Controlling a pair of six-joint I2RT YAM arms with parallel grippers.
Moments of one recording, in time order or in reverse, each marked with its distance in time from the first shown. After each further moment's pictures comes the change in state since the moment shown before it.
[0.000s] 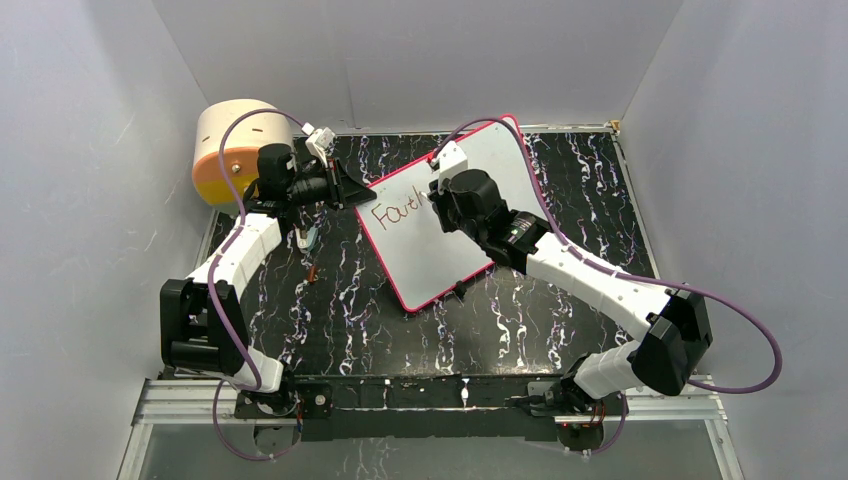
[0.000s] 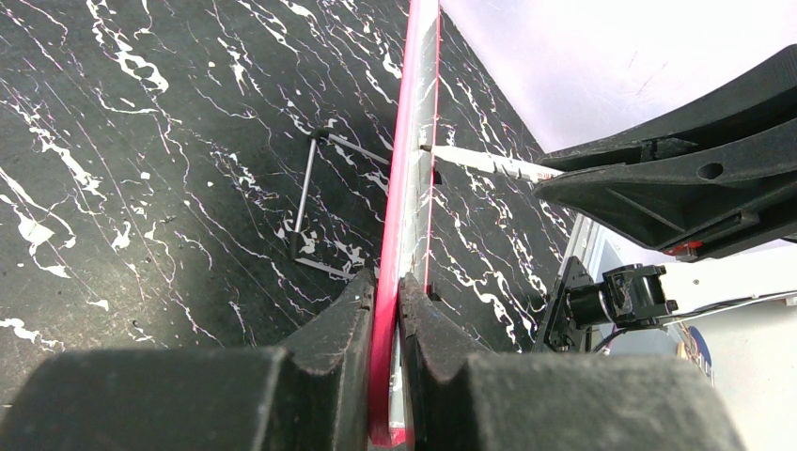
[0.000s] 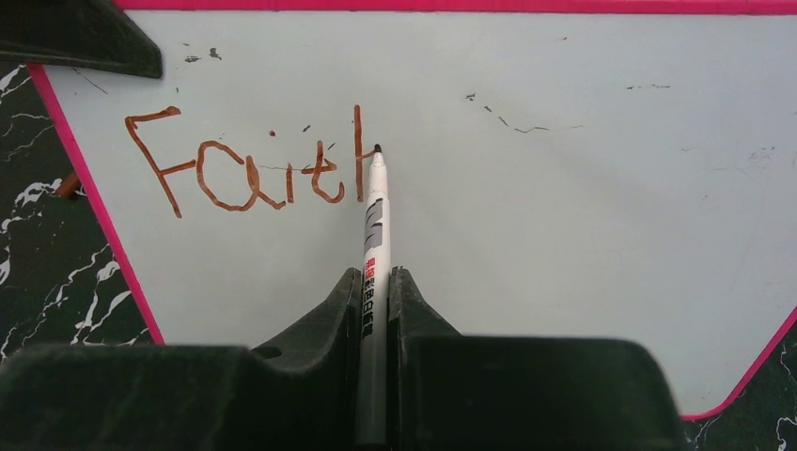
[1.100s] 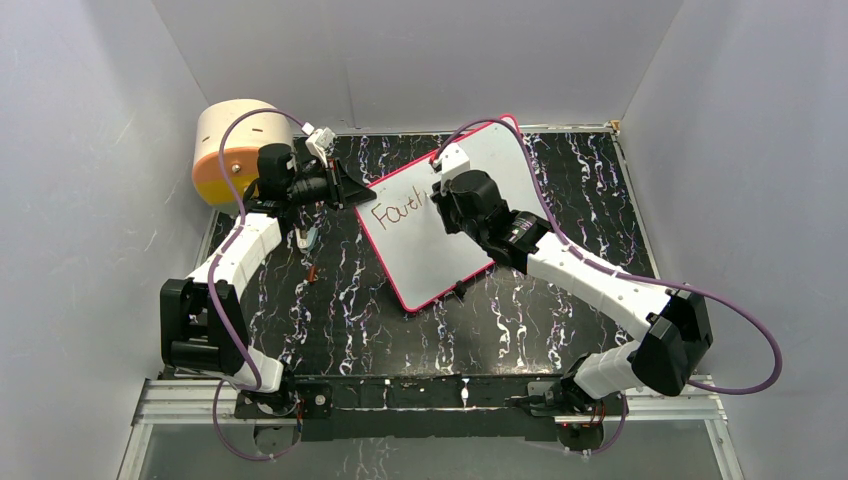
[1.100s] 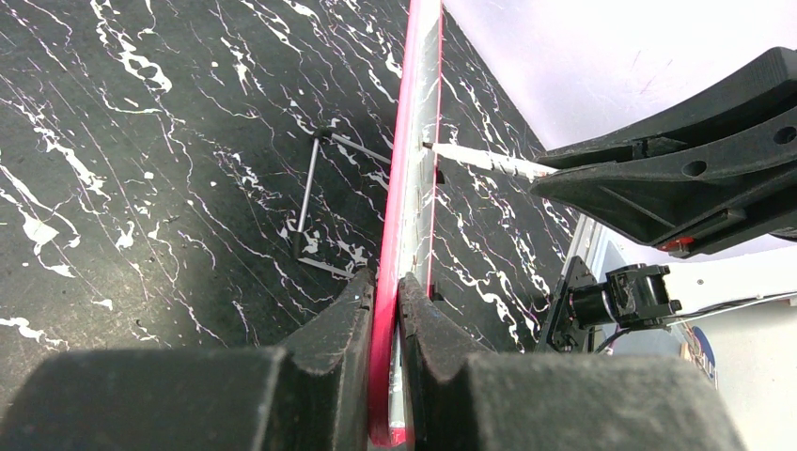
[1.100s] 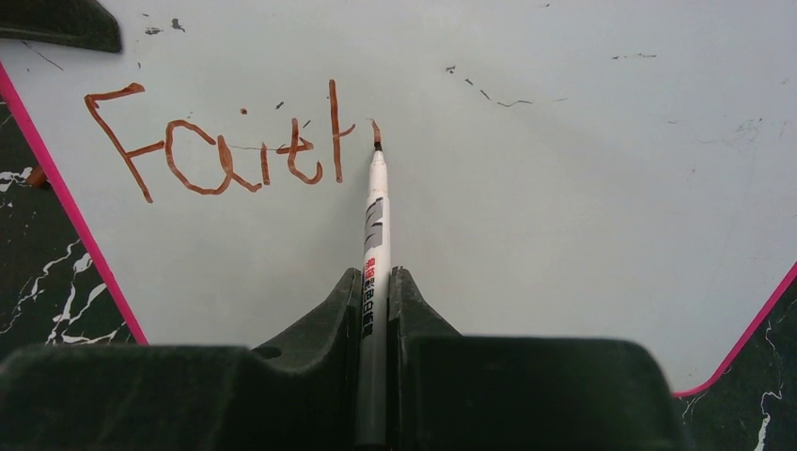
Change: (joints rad) left arm 0.000 0.001 0.002 -0.003 -0.002 0.006; right arm -0.009 -0.001 -0.006 -0.024 0.020 0.004
